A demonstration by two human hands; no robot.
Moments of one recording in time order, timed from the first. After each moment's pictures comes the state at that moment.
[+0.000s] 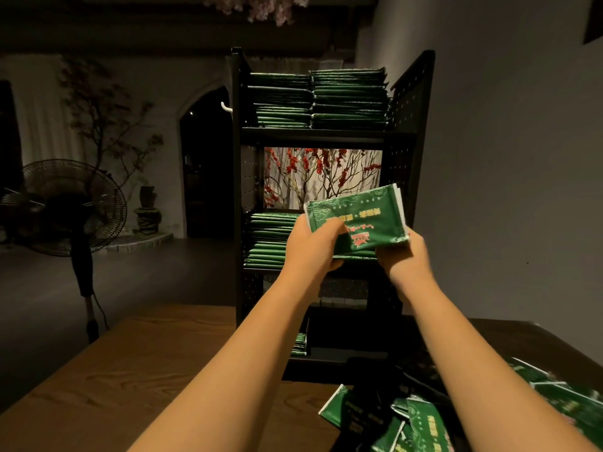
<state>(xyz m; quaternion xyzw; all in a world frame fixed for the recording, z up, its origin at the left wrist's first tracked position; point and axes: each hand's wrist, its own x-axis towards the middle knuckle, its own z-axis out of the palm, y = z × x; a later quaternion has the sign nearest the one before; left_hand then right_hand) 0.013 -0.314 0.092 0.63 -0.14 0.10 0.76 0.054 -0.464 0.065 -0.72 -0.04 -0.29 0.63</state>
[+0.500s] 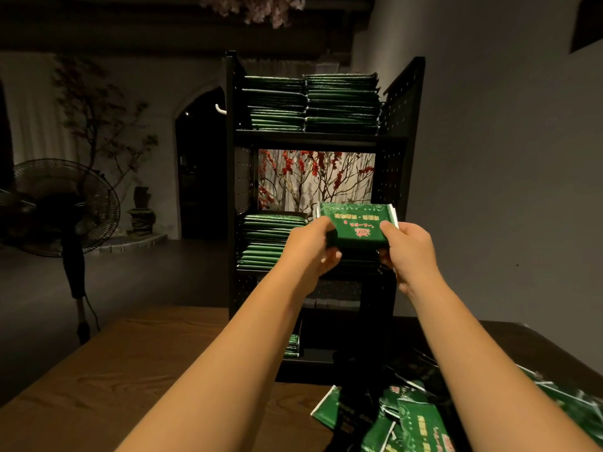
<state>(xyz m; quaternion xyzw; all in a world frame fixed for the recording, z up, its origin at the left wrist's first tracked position) 0.028 -0.323 0.103 0.58 -0.03 -0.02 0.81 0.040 -0.476 0.082 -0.69 0.02 -0.29 0.66</state>
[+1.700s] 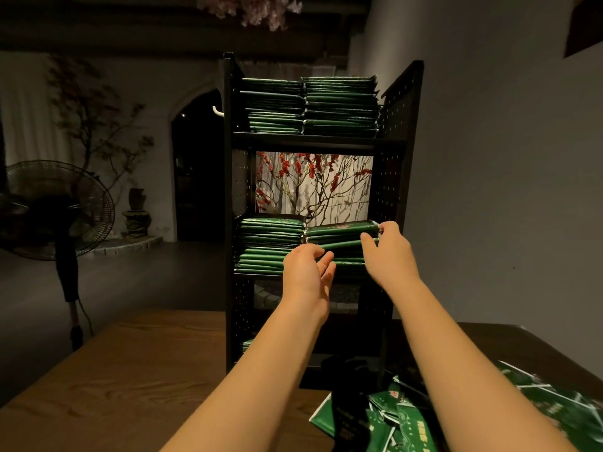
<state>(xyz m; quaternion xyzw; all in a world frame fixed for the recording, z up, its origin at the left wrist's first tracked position) 0.023 -0.335 0.068 0.38 0.01 0.02 0.93 0.050 -0.463 0.079 -0.86 0.05 -0.33 0.38</state>
